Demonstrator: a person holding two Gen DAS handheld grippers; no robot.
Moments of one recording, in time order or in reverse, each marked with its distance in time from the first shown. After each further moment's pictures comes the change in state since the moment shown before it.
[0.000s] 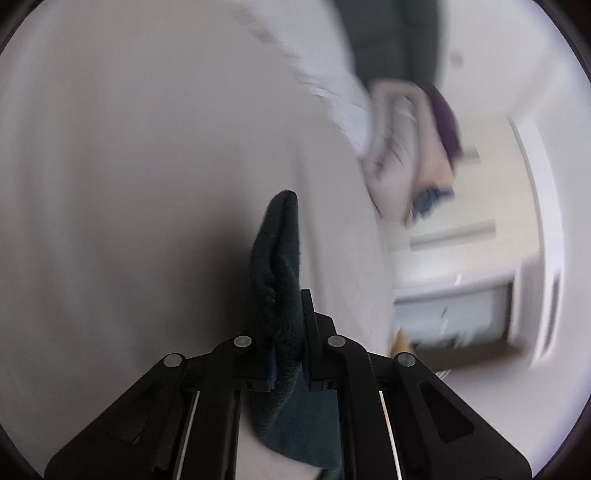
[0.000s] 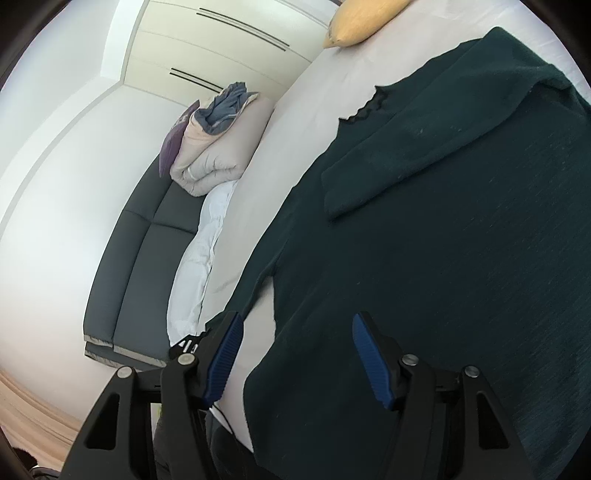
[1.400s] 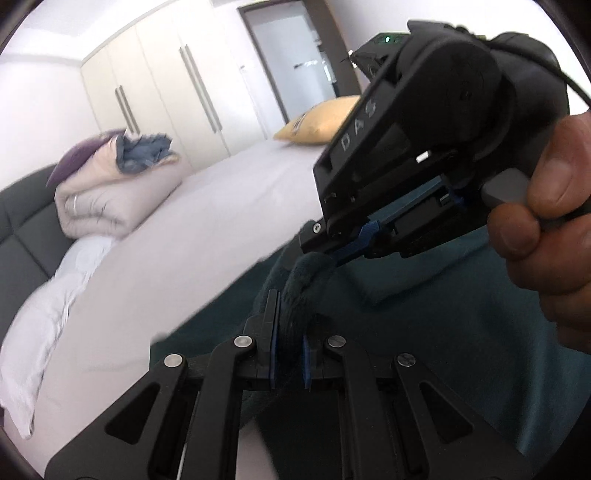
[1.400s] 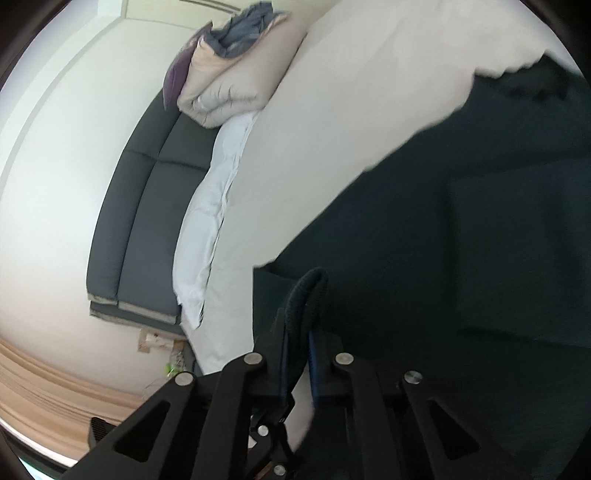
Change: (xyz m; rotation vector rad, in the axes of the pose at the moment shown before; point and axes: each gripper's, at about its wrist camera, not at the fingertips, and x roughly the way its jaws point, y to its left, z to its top) left arm 0.017 -0.195 -0.435 1.728 0.095 -0.015; right arm 0.170 0.058 0.114 -0.104 0.300 0.053
